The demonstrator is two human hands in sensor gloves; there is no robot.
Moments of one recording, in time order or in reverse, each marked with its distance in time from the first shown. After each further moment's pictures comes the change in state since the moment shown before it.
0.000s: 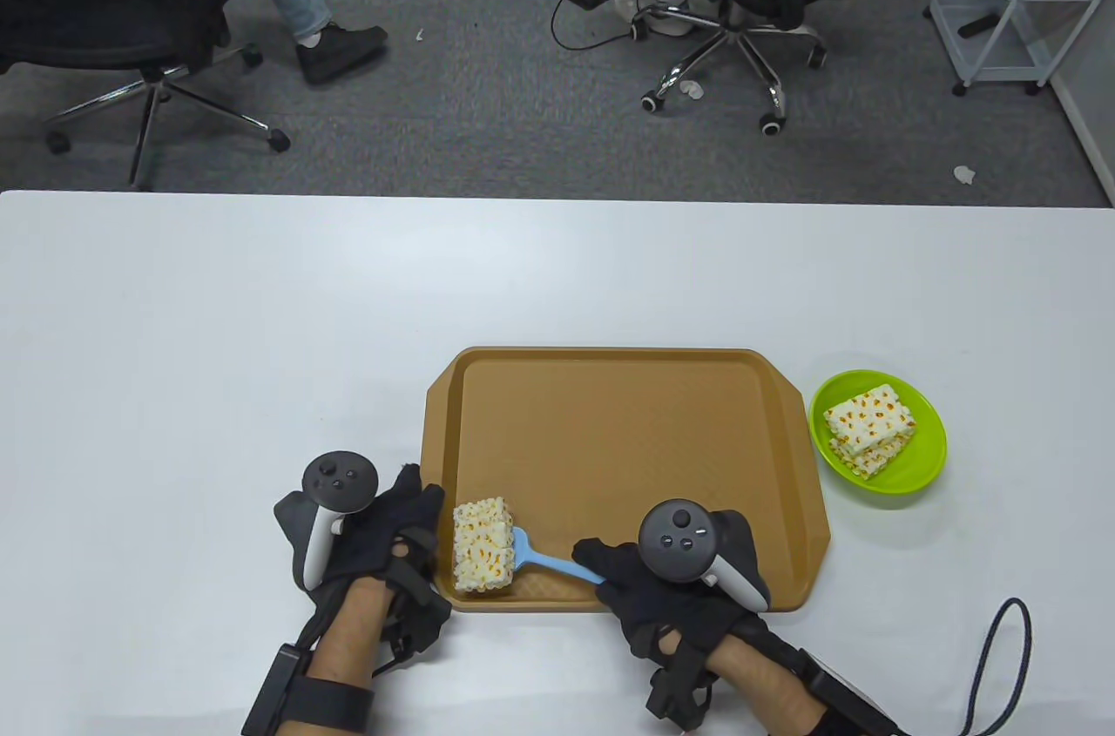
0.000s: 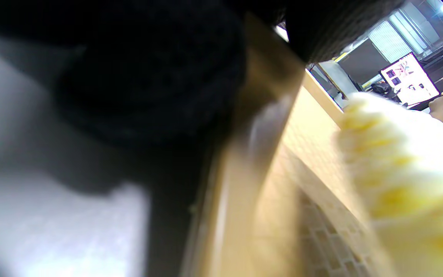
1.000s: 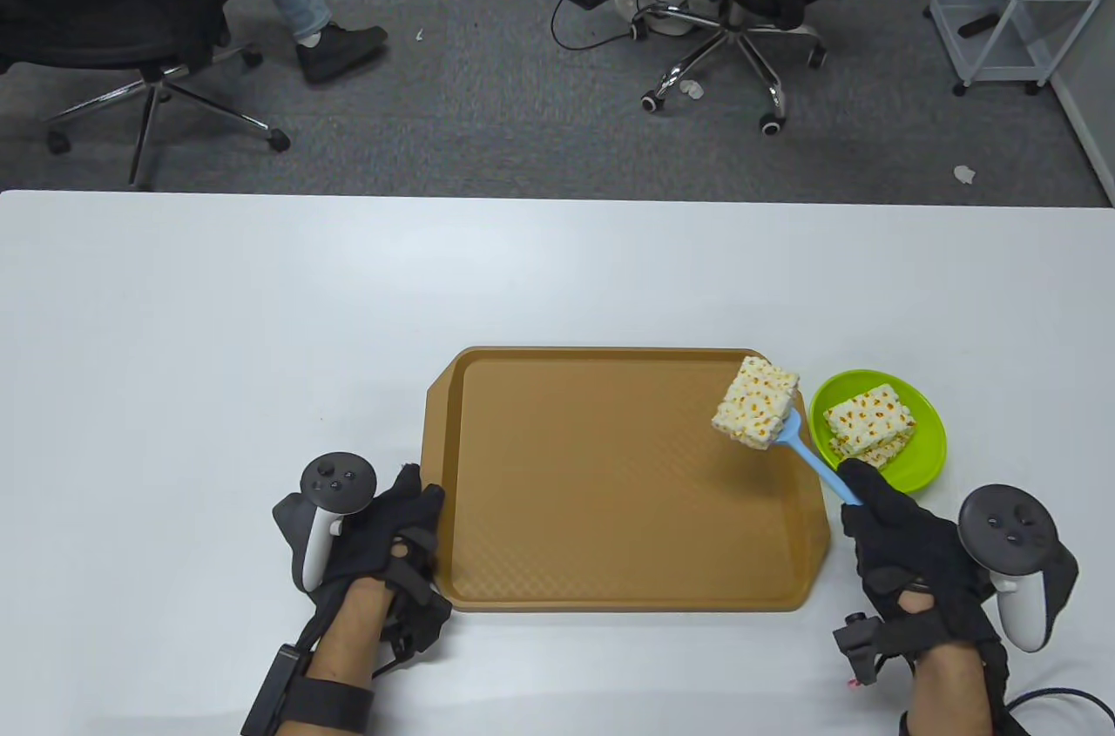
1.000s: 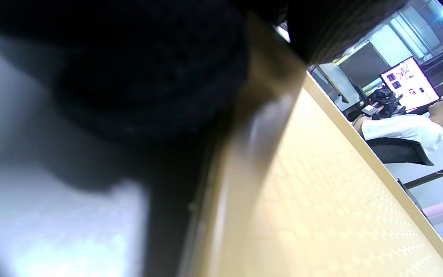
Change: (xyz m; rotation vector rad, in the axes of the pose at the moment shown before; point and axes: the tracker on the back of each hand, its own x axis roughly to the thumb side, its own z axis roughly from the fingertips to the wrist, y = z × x) left_hand -0.001 0.001 0.000 0.004 0.003 0.014; right_hand -0.106 -0.163 0.120 -0.615 0.286 -0.302
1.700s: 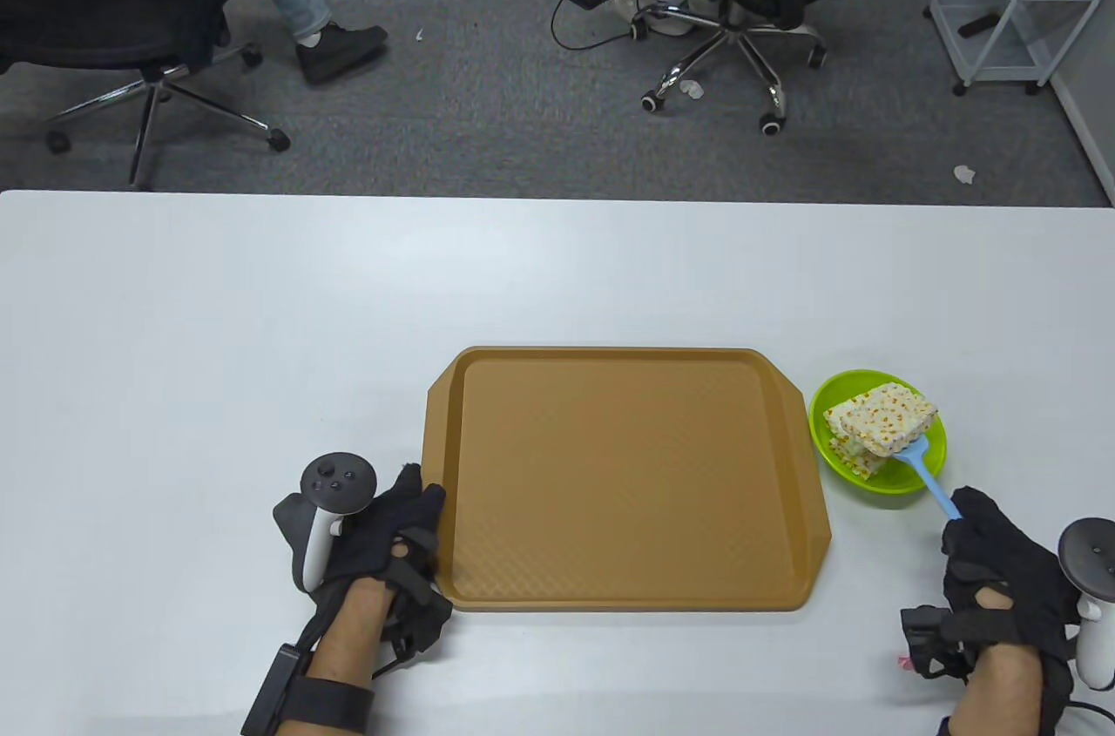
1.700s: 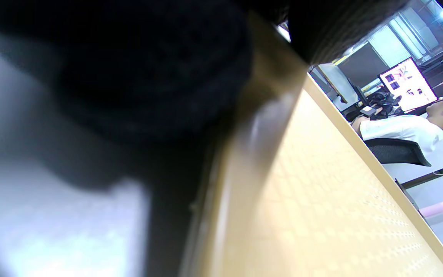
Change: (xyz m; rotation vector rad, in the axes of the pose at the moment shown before) left_hand 0.000 -0.001 0.000 -0.005 -0.005 0.009; right_hand -0.058 -0.049 0.004 -0.268 0.339 0.032
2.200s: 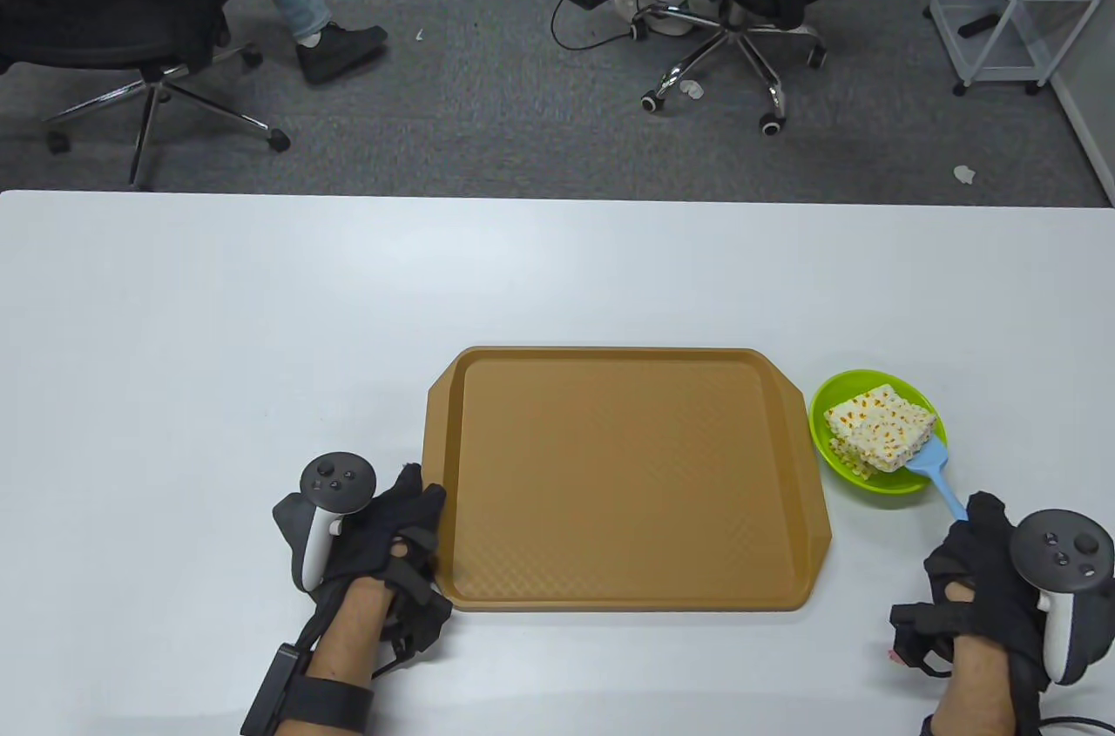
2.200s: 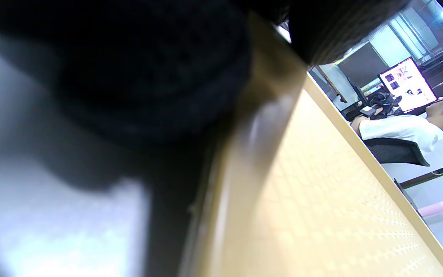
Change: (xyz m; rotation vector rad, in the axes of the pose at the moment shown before) left_hand 0.000 0.000 0.000 -0.005 0.000 0.006; right_hand 0.023 0.005 0.018 -0.276 -0.041 0.319
